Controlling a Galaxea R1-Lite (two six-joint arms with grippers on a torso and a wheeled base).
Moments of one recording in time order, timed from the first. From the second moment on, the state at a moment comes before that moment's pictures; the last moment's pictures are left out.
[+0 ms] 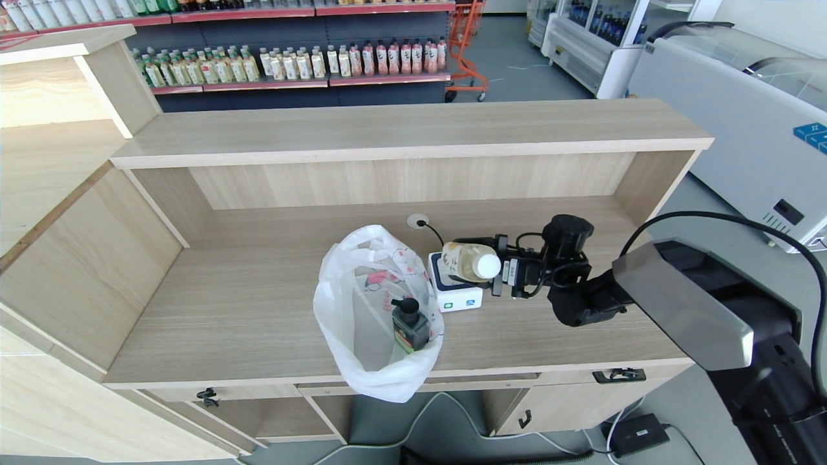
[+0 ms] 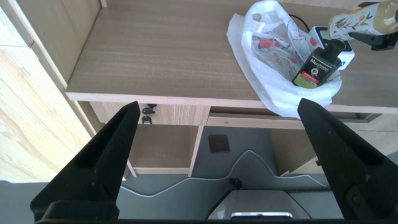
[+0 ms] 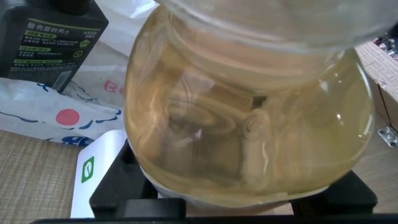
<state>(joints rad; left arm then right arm) -0.01 0.00 0.00 0.01 -0.04 -0.11 0.26 2.60 -1.62 -1.11 1.15 -1.03</state>
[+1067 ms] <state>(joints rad) -0.01 0.00 0.00 0.01 -0.04 -0.11 0.20 2.50 -1.57 -1.45 0.99 -0.51</state>
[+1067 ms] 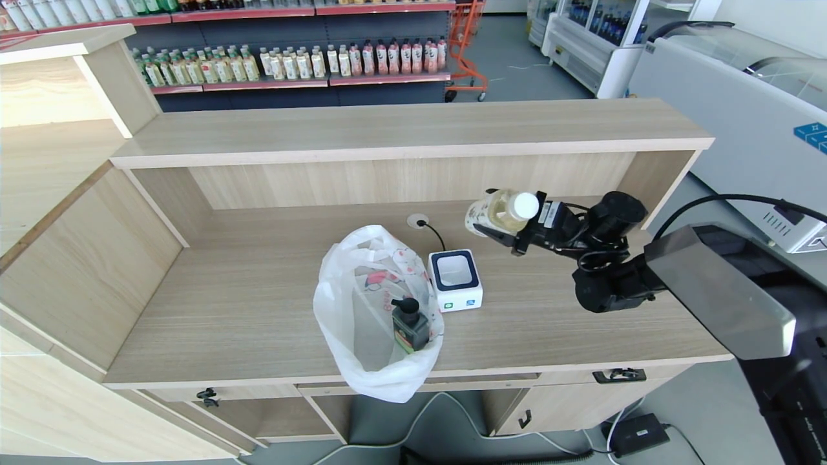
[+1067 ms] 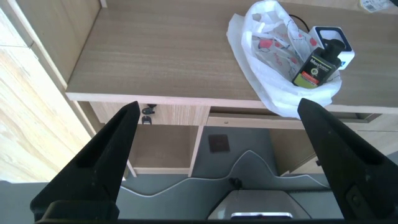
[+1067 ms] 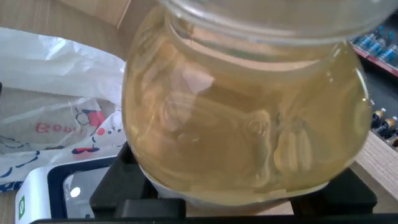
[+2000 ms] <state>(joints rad) -0.01 0.00 0.00 0.01 -0.04 -0.11 0.06 2.00 -0.88 -1.30 0.43 -0.19</state>
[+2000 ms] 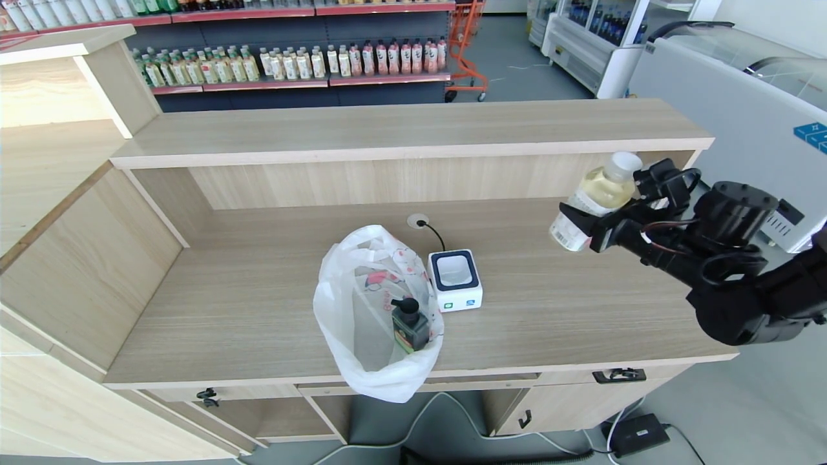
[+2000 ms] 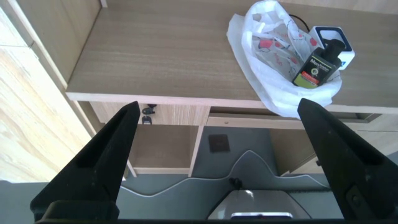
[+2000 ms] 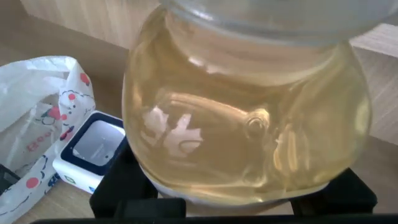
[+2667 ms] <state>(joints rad) -0.01 0.00 0.00 0.01 -0.04 -0.11 -0.23 1.70 -0.57 -1.27 0.40 -0.52</state>
